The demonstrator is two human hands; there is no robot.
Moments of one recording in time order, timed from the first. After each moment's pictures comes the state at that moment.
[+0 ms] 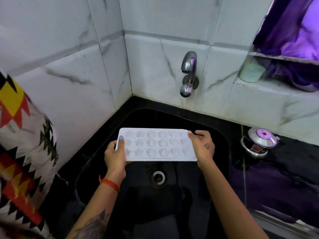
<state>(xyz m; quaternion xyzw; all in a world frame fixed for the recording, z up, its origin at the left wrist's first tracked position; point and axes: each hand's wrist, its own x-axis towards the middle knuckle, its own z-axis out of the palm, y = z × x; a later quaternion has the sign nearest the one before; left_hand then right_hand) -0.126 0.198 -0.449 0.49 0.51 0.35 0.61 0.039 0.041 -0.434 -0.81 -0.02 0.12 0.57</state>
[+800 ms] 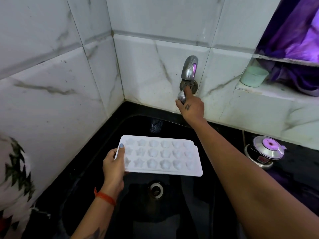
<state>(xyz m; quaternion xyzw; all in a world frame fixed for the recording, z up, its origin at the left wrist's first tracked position) -0.094 0.220 -0.461 0.52 0.49 0.32 0.63 0.159 0.144 -0.392 -0.90 -0.31 -0.07 0.31</state>
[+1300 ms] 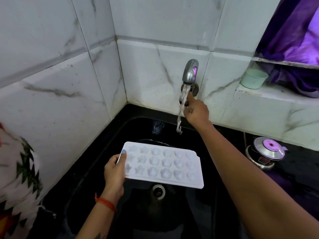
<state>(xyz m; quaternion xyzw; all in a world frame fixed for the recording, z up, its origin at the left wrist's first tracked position) -0.110 0.215 -0.462 0.51 0.48 0.30 0.64 0.153 0.129 -0.385 -0.91 -0.32 -0.03 0.25</state>
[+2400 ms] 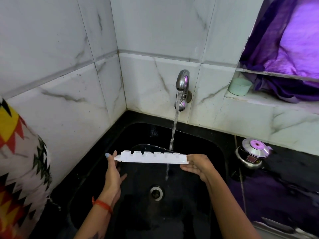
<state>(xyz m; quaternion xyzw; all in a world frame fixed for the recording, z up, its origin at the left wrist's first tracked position) -0.128 0.198 -0.441 0.46 0.44 0.28 0.72 0.055 0.034 -0.440 -0.69 0.04 0.38 0.61</state>
